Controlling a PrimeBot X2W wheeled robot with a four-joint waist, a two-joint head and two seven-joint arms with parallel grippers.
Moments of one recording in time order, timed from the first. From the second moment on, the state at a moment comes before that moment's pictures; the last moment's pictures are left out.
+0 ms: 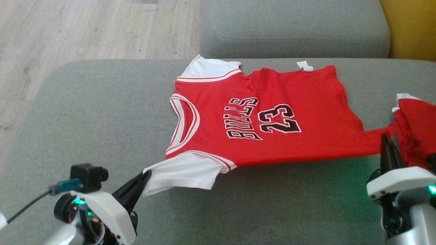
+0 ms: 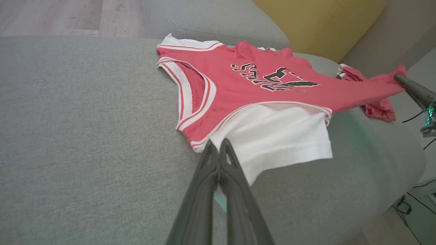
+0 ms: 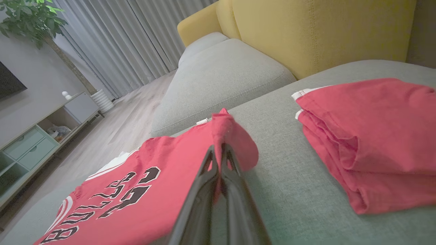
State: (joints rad) left arm -0.17 0.65 -0.70 -0.07 -0.95 0.06 0.26; right arm -0.14 -0.07 -0.19 0.38 0.42 0.13 0.01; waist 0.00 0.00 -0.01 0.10
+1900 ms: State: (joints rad) left arm -0.76 0.34 -0.59 0.48 -0.67 0.17 -0.24; right arm -0.61 -0.06 -0.04 0.61 0.27 0.13 -0.25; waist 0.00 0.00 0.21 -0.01
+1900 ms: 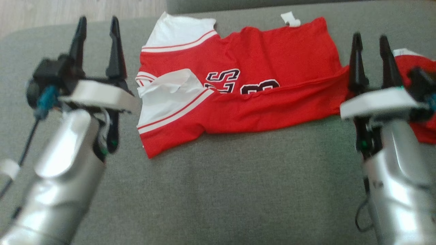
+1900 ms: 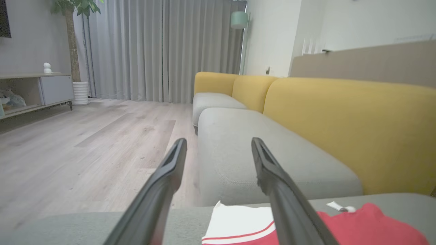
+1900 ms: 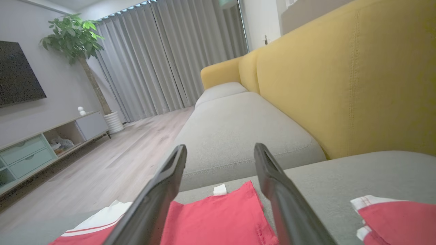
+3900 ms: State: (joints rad) left arm -0.42 0.08 -0.28 0.77 -0.48 0.02 -0.03; right arm -0.14 -0.05 -0.01 0.24 0.27 0.13 -0.25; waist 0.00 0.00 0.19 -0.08
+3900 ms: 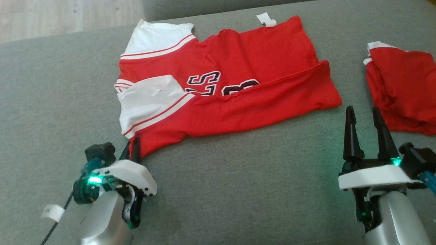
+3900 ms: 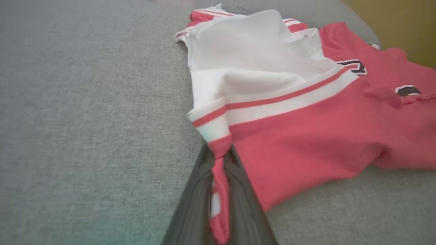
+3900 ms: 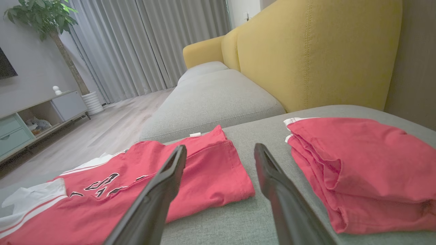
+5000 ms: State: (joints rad) left arm -0.48 0.16 -0.40 0.43 -0.38 0.00 -0.07; right arm -0.66 -0.06 -0.27 1.00 -0.12 0.13 -0.01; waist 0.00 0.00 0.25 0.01
